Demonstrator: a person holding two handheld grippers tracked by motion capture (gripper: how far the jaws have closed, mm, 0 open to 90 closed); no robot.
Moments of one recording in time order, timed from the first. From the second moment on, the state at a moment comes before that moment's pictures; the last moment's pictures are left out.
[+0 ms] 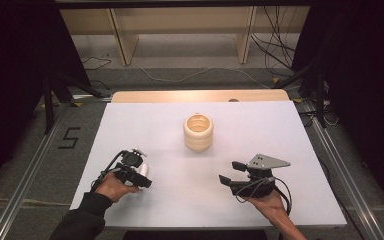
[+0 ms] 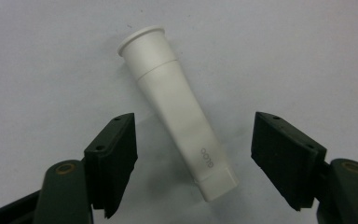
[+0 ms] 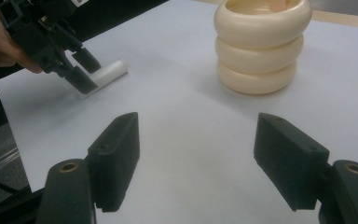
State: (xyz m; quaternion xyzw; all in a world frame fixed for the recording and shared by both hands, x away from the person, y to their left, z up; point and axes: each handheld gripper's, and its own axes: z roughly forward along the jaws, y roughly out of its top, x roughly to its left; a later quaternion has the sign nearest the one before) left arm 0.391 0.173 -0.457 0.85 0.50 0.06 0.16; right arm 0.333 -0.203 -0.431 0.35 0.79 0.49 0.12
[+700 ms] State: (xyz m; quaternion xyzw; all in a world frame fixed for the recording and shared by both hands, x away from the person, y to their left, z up) left arm 0.402 0.168 -0.463 0.87 0.48 0.05 0.11; right arm 0.332 -0.203 -0.431 0.35 0.79 0.50 0.12
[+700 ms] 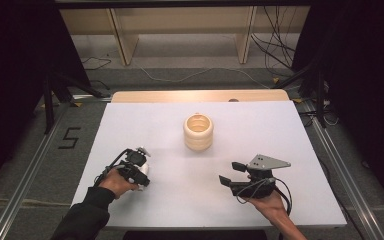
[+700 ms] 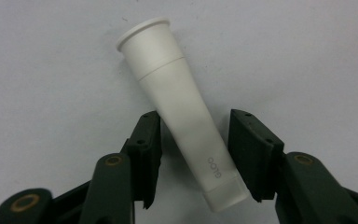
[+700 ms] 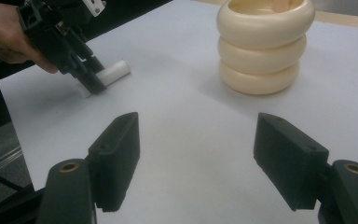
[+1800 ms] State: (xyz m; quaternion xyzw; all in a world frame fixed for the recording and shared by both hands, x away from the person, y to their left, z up) left arm 0.400 0.174 -0.436 0.84 0.47 0.10 0.24; right arm 0.333 -0.204 -0.431 0.35 0.79 0.50 0.13
